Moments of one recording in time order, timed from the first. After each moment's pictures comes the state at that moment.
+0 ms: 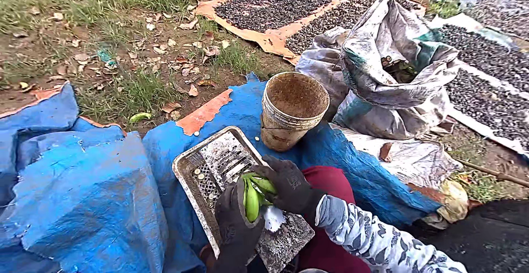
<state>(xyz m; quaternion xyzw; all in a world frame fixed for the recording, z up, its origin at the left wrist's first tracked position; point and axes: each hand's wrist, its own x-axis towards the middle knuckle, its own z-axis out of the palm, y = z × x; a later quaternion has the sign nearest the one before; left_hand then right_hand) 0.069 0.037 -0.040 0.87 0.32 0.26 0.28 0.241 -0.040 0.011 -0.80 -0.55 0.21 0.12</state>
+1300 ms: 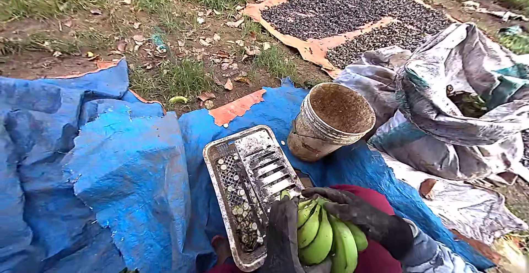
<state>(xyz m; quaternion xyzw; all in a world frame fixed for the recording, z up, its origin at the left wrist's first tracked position) 0.049 0.008 -0.069 0.81 0.17 0.38 0.41 0.258 -0.081 0.010 -0.57 -0.35 0.57 0.47</state>
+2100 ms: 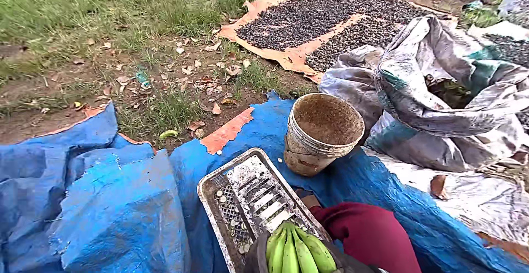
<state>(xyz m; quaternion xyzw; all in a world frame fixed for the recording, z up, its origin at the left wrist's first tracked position) 0.038 0.050 -0.014 0.82 0.31 0.18 0.45 0.222 -0.081 -0.025 -0.46 -0.34 0.57 0.59</state>
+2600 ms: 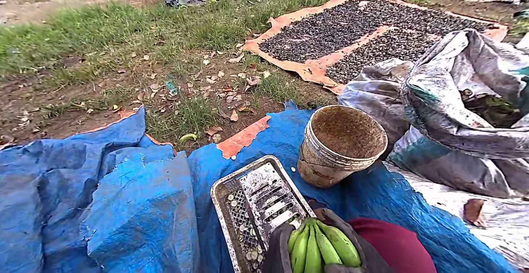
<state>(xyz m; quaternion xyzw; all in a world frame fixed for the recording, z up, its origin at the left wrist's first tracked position) 0.069 0.072 -0.054 0.80 0.23 0.22 0.50 0.236 -0.072 -0.003 -0.64 -0.36 0.37 0.57</state>
